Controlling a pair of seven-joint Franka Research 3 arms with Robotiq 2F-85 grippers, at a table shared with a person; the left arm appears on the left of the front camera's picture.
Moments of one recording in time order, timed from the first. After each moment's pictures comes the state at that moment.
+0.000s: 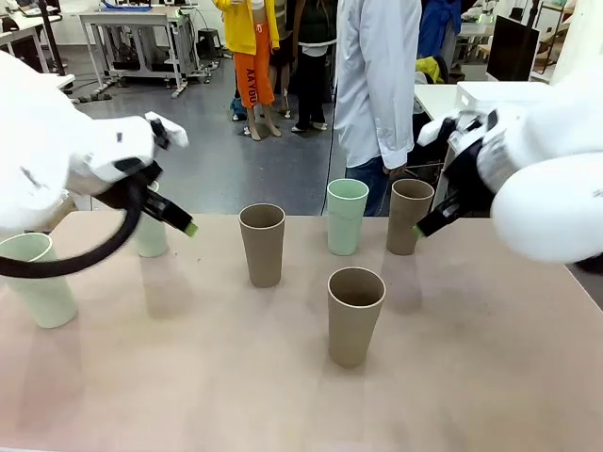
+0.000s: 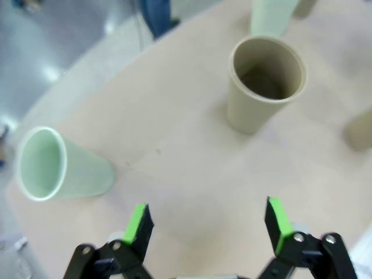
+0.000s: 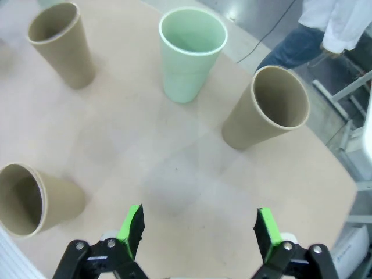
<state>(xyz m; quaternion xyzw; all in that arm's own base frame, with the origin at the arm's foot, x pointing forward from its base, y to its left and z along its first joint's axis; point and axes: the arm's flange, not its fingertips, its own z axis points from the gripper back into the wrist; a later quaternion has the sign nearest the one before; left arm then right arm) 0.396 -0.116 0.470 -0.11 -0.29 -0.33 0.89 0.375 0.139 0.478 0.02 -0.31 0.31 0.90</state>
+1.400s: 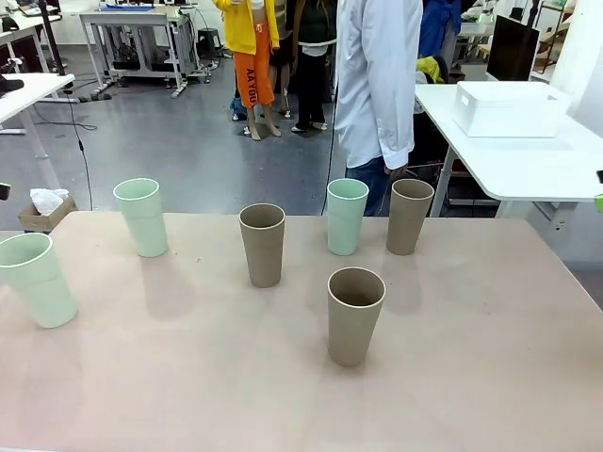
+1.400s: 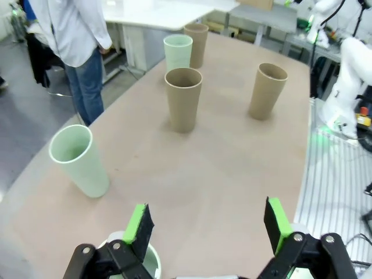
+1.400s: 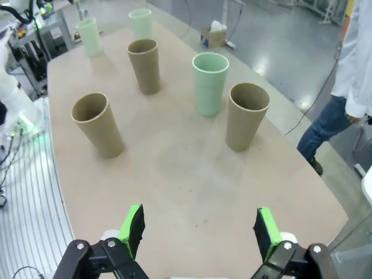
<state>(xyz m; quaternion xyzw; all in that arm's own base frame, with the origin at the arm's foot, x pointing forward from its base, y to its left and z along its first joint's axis) 0.301 0.119 0.498 -0.30 -0.40 -0.44 0.74 0.332 -0.113 0.516 0.22 -0.40 0.41 0.79</state>
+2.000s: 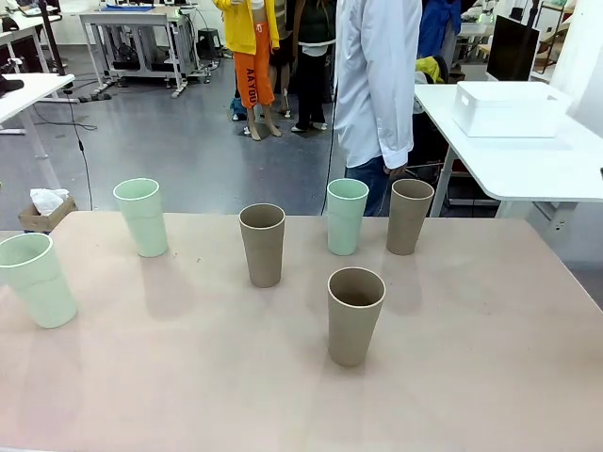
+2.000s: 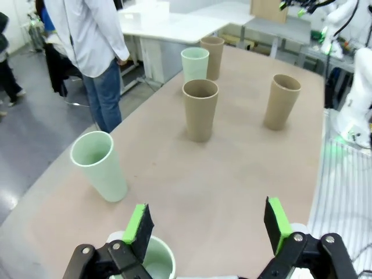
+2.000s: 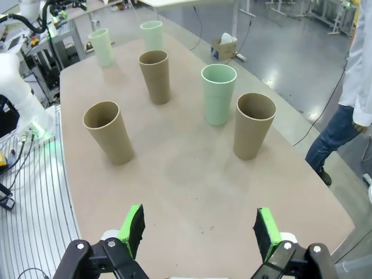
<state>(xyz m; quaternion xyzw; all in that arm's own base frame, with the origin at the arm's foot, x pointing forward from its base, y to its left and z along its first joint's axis) 0.295 0.129 0.502 -0.28 -0.44 -0.43 0.73 0.333 -0.122 0.515 0.25 -0.40 0.41 0.78</state>
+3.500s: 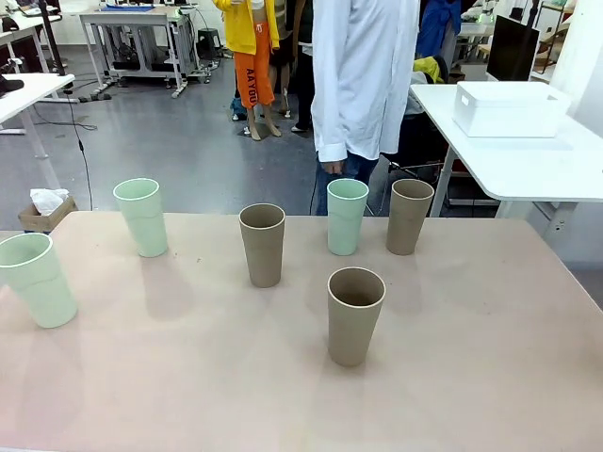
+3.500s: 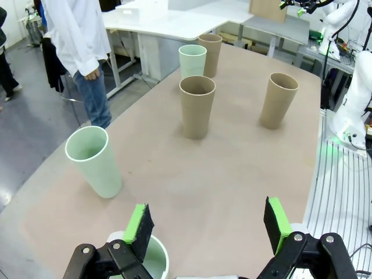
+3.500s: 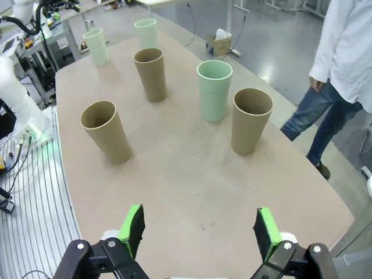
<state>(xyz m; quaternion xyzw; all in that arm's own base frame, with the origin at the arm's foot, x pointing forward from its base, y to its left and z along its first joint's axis) 0.294 0.130 0.498 -0.30 -0.43 -0.42 0.74 0.329 -0.121 0.517 0.25 -0.40 0.40 0.79</state>
